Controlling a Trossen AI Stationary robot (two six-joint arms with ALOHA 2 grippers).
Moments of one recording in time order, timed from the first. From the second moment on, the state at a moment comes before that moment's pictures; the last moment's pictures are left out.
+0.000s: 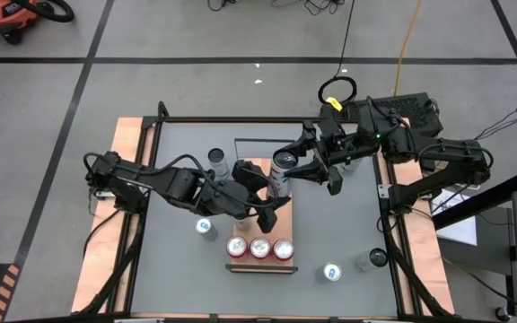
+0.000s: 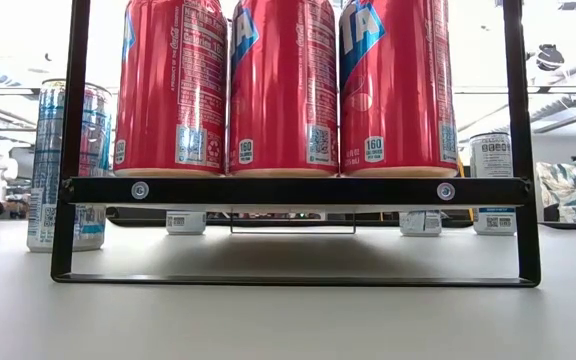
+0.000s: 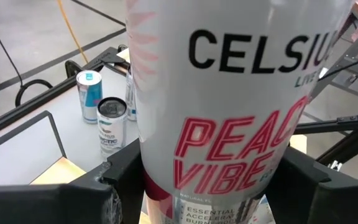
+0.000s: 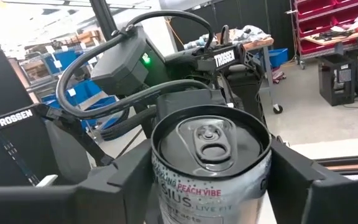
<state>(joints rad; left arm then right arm) -0.30 1.74 1.90 -0.62 -0.57 -0.55 -0.02 1.26 1.50 -0.16 -0.32 0.32</state>
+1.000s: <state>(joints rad) -0.36 1.60 1.90 -0.90 -0.61 -0.81 0.06 1.07 1.32 -0.33 -0.05 0.34</state>
